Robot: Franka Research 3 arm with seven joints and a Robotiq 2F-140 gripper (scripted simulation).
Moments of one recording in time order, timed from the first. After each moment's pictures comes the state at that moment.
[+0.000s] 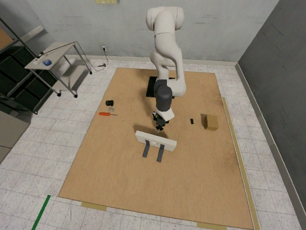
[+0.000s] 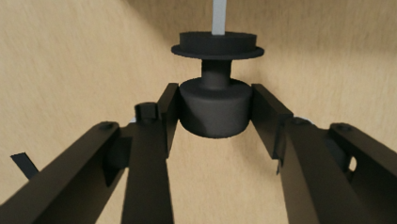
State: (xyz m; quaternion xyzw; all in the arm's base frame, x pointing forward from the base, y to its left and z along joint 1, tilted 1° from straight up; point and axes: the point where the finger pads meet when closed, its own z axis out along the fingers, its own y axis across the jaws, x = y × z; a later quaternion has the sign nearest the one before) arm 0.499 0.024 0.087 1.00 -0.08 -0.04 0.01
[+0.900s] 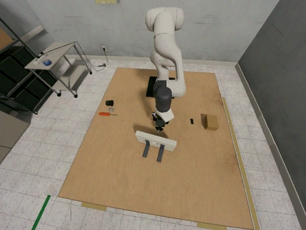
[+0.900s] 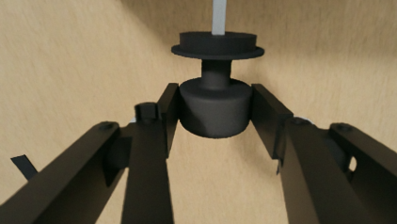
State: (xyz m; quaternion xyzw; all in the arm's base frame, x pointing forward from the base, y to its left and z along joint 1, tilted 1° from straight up) arm 0.503 0.022 0.086 1.00 -0.08 -0.04 0.01
